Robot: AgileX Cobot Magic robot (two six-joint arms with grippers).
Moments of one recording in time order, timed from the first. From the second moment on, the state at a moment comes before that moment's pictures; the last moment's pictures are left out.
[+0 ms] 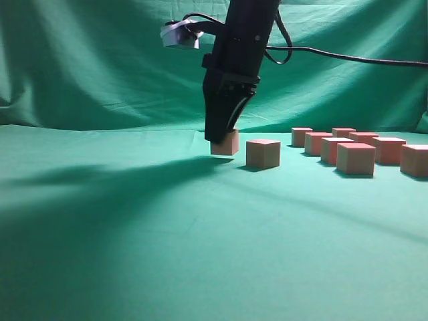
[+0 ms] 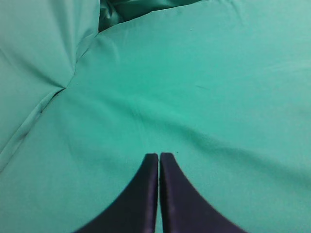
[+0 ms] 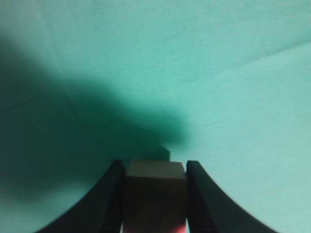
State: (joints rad) left arm 0.07 -0.02 0.02 0.41 0.37 -0.08; right arm 0.50 2.33 -2.04 0.22 1.12 -0.90
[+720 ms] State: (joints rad) left arm 0.07 -0.02 0.02 0.41 0.37 -0.08; right arm 0.50 2.34 -2.04 0.28 1.14 -0.89
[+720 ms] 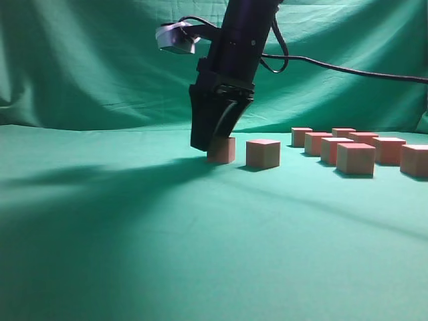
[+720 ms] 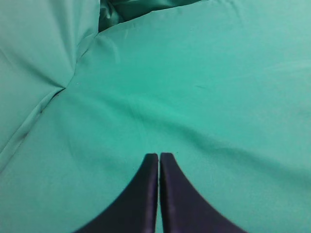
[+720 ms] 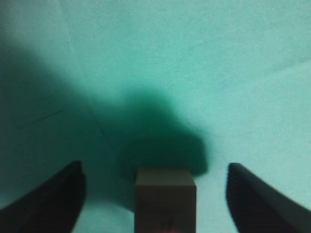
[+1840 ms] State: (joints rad) left arm 0.07 -0.02 0.02 0.41 0.37 -0.08; right arm 0.35 1.55 -1.69 -0.04 1.26 0.03
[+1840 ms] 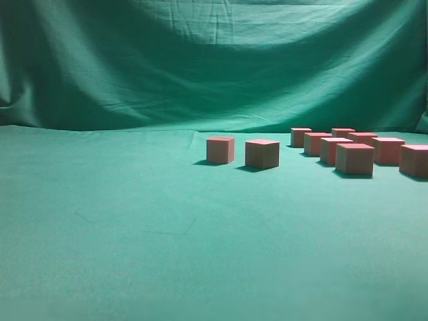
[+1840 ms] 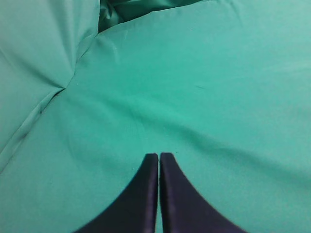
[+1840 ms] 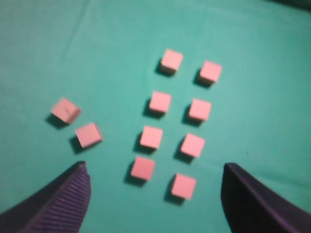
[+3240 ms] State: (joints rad) left arm 0.07 -0.02 0.02 0.41 0.37 -0.08; right arm 0.31 1.87 -1.17 0.12 0.64 0.01
